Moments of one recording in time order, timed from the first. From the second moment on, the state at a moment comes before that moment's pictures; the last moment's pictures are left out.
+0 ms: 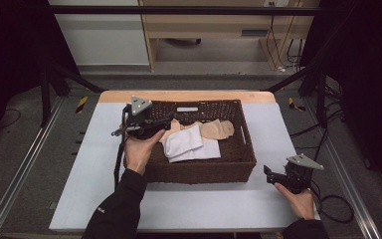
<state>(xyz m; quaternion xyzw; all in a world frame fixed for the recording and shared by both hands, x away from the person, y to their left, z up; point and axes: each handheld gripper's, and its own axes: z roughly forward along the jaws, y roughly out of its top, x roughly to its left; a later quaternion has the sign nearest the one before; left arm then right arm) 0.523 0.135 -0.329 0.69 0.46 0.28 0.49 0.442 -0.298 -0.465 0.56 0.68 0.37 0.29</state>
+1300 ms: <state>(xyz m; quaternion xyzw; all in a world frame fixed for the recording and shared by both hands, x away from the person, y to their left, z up) 0.596 0.099 -0.403 0.75 0.48 0.22 0.40 0.444 -0.297 -0.466 0.56 0.69 0.37 0.29</state>
